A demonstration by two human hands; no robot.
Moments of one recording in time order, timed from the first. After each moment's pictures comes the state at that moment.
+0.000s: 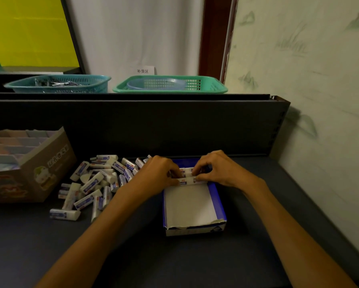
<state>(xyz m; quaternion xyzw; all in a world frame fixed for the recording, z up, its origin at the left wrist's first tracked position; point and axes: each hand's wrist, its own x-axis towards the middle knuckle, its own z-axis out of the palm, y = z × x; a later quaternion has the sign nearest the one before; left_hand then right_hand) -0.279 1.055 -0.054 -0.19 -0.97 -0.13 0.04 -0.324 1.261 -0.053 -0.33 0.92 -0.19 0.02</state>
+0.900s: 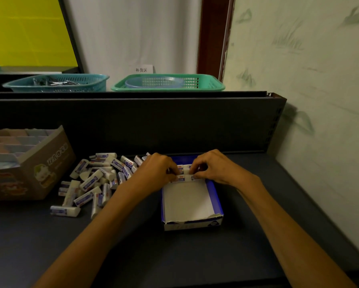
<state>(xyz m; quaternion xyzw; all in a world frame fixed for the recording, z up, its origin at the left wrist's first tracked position) -0.273 1.060 -0.051 -0.18 -0.97 -0.12 0.05 -0.315 1.256 -0.050 -0.31 0.93 -0.20 0.05</state>
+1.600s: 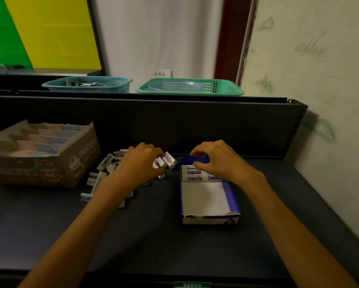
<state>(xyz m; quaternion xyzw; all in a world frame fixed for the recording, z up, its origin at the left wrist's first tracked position) -0.243 0.995 -0.028 -0.06 -0.99 -0.02 0.11 -0.303 1.218 -0.033 -0.35 0.92 -0.16 -0.08</state>
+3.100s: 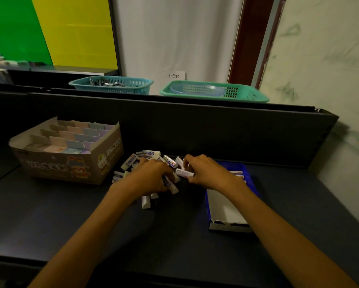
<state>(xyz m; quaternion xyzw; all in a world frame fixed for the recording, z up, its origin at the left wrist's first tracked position) -0.234 0.945 -0.048 -0.12 -0.99 -0.06 -0.01 -0.294 1.127 -0.047 -0.34 0.93 -0.12 0.02</state>
